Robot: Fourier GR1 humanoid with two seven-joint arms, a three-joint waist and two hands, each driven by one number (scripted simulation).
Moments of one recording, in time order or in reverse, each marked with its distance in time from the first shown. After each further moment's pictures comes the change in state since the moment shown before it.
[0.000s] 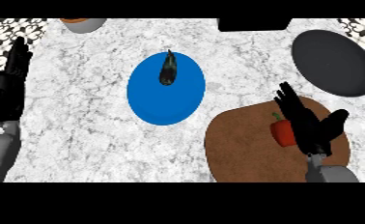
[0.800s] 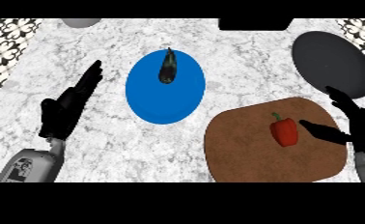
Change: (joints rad) left arm 0.077 -0.121 -0.223 -0.199 0.045 -0.183 0.218; right arm -0.017 -0.267 -0.023 0.120 0.413 -0.290 0.085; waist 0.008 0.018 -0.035
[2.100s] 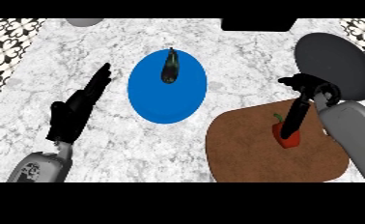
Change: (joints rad) left arm 0.016 -0.056 -0.009 -0.058 -0.043 -0.017 0.061; right arm -0.446 -0.045 0.312 -0.031 -0.069 0.793 0.884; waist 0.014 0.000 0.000
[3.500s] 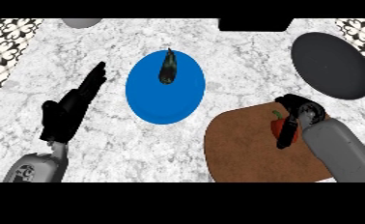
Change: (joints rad) left arm 0.016 -0.042 0.081 -0.023 -0.048 -0.072 0.017; right arm 0.100 0.071 0.049 0.035 0.206 0.037 -0.034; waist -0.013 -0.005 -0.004
